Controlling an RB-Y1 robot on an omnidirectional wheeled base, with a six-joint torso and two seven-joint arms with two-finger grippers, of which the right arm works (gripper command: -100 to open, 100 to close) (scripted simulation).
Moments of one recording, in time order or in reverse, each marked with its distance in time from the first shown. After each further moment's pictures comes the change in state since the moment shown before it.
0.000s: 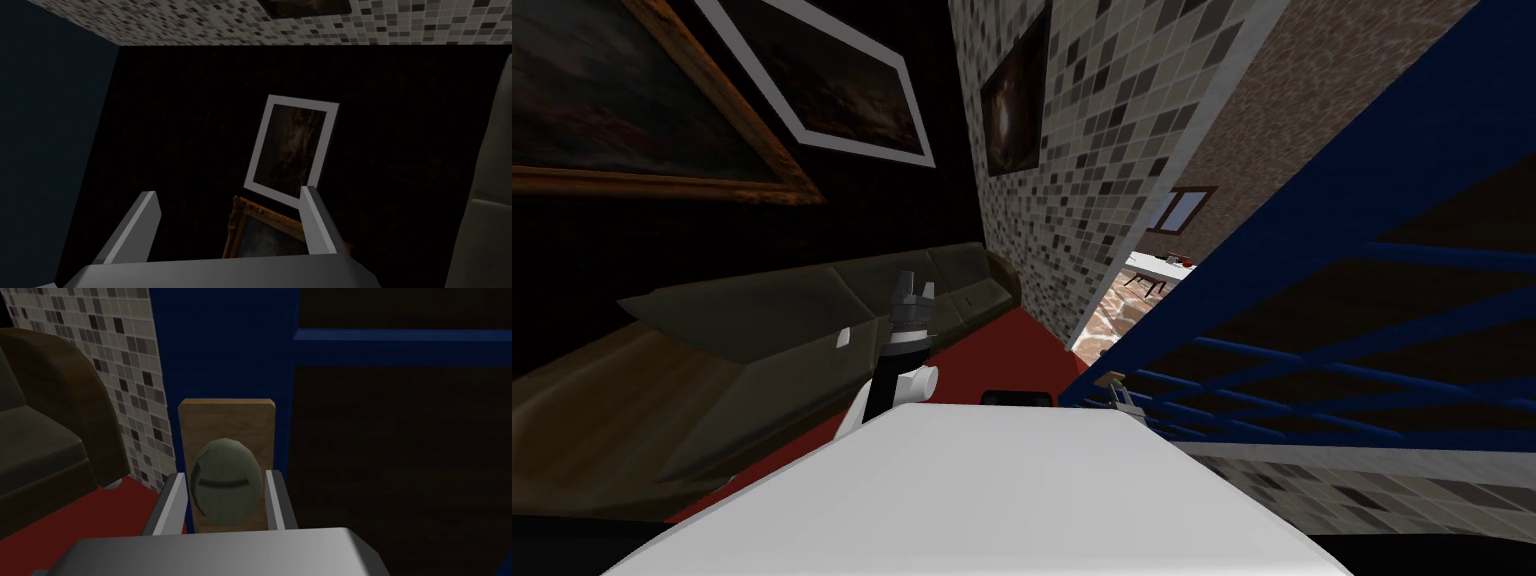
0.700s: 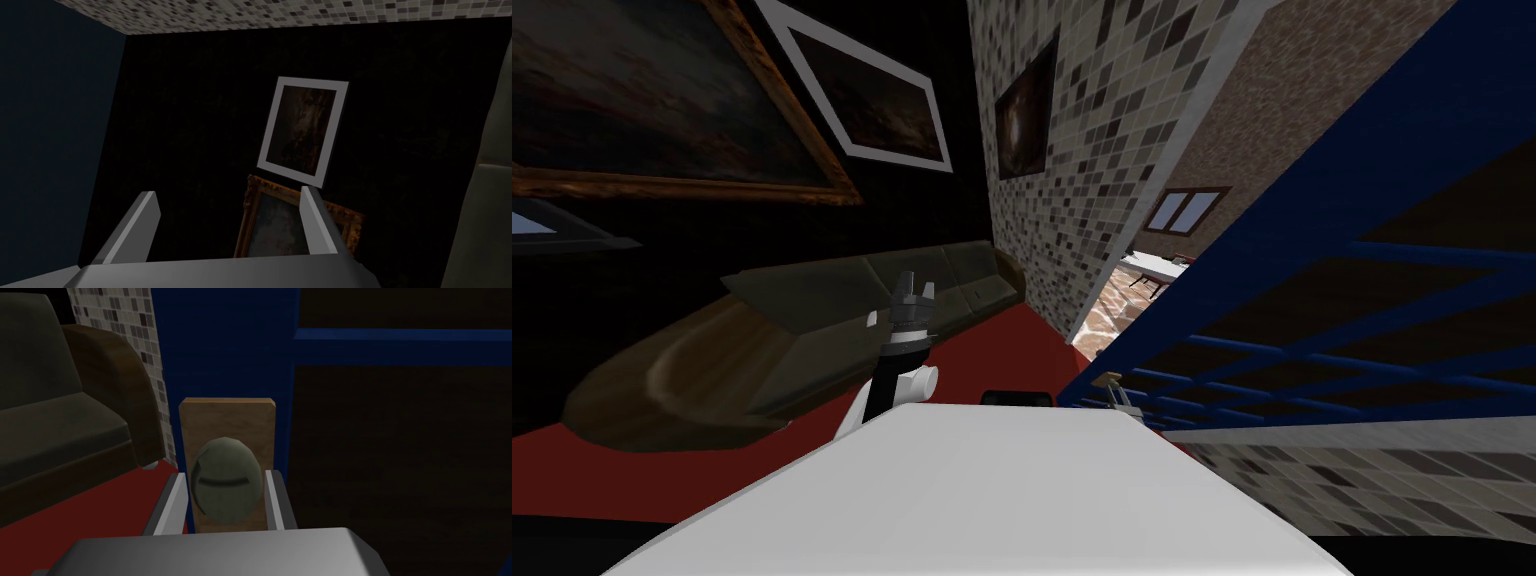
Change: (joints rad) arm -0.017 -0.016 0.041 0.040 0.037 -0.039 -0.034
